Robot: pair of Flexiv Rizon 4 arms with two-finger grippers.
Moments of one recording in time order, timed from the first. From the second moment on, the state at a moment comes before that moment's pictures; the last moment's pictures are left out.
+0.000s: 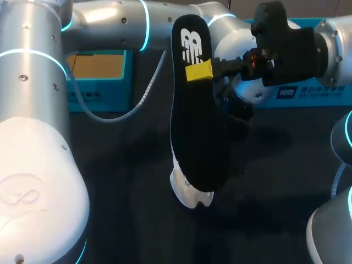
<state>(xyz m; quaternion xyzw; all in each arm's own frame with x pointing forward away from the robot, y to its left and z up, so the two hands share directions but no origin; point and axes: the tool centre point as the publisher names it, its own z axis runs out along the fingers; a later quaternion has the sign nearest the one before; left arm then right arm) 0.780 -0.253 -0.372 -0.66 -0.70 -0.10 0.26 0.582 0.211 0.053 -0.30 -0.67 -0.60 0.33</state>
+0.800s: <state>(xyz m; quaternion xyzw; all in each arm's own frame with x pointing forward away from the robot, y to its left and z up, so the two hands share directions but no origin) 0.826 -0.256 -0.287 -0.64 -0.75 -0.03 0.16 0.582 0.211 0.053 -0.30 -0.67 -0.60 0.33</state>
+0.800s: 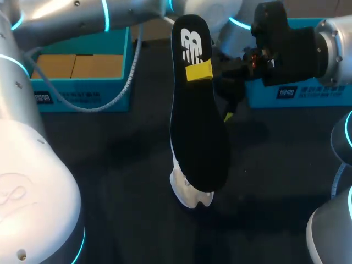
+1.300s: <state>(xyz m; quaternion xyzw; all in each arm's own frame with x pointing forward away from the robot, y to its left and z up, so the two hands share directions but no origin) 0.850 -0.241 -0.238 -0.64 -0.76 0.02 0.07 0.624 0.190 0.048 -0.39 -0.63 -0.60 0.31</state>
